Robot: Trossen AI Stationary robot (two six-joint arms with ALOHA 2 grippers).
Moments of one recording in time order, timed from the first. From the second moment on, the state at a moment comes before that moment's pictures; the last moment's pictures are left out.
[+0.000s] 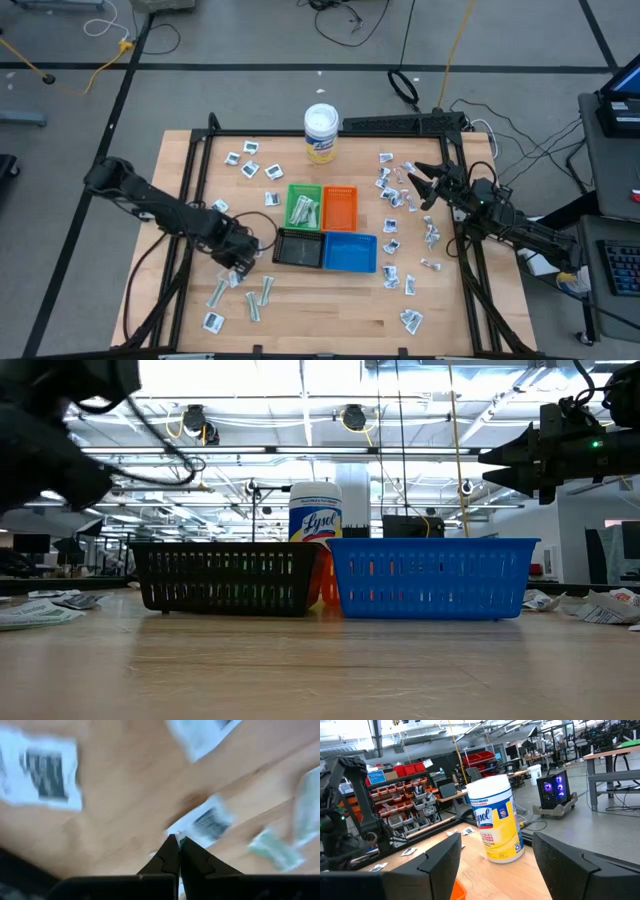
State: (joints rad) left arm -0.36 1.31 0.70 -0.87 0.30 -1.41; right arm -0.43 0.01 0.02 0.10 0.13 0.27
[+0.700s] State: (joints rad) left arm -0.13 1.39 1.00 -1.13 0.21 -1.31; right arm -0.43 0.01 0.02 0.10 0.13 0.27
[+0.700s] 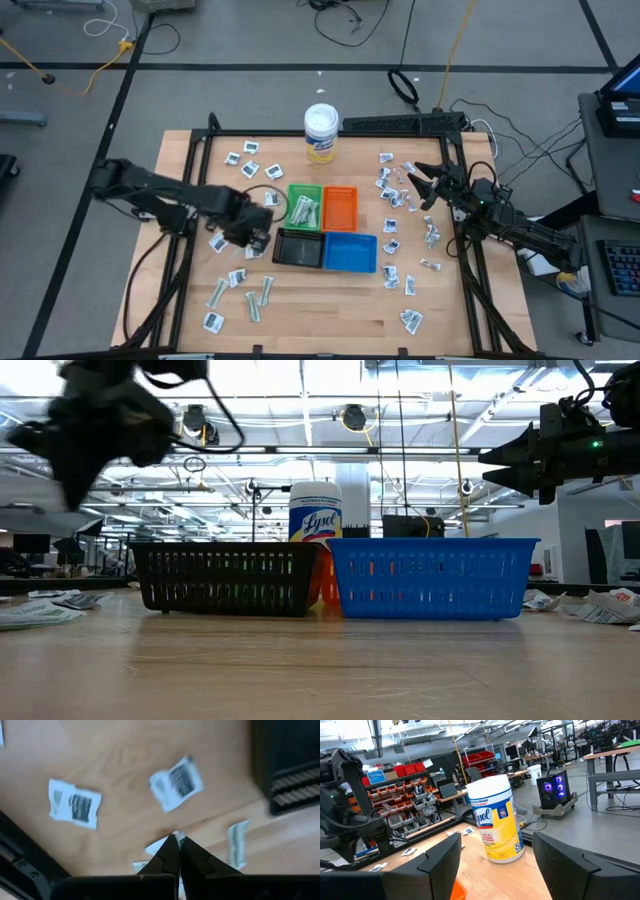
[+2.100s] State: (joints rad) left arm 0.22 2.14 1.82 -1.26 0.08 -0.98; right arm -0.43 0.01 0.02 0.10 0.13 0.27
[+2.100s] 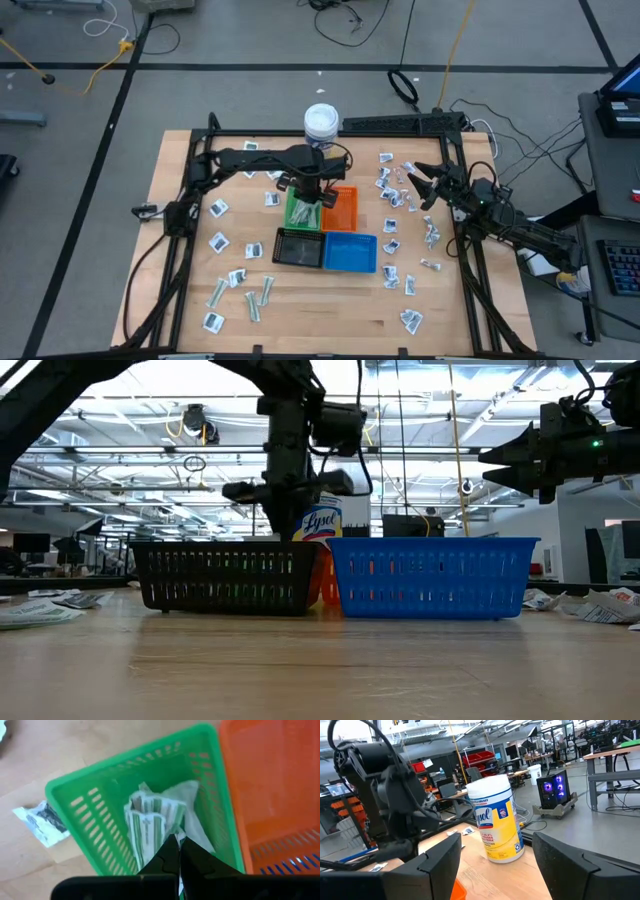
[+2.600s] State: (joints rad) left arm 0.22 2.14 1.82 -1.25 0.04 -1.00; right arm -0.43 0.01 0.02 0.10 0.13 0.27
